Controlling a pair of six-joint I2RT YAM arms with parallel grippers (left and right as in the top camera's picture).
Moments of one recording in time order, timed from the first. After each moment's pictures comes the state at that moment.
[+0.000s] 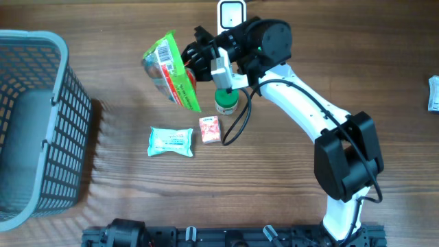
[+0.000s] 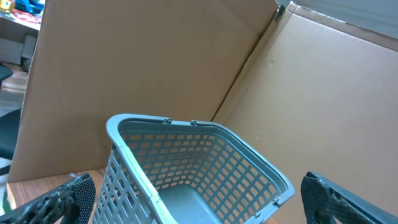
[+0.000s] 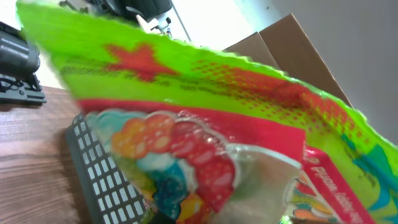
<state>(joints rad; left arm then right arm) -0.15 0.01 1.41 -1.23 -0.94 -0.38 0.54 2.02 1.61 1.21 -1.56 -0.28</state>
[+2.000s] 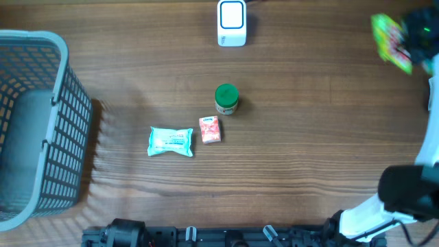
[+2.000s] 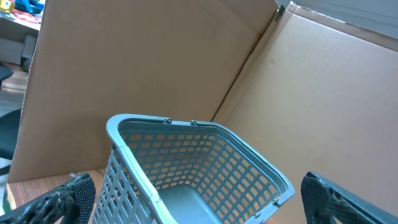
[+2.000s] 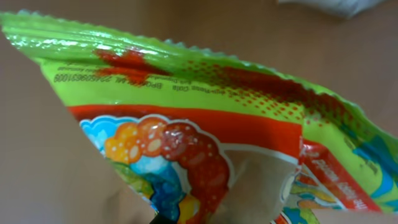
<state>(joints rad) -0.15 0.01 1.41 -1.23 -0.94 -0.38 -0.32 1.81 1.95 -1.13 0.15 1.07</state>
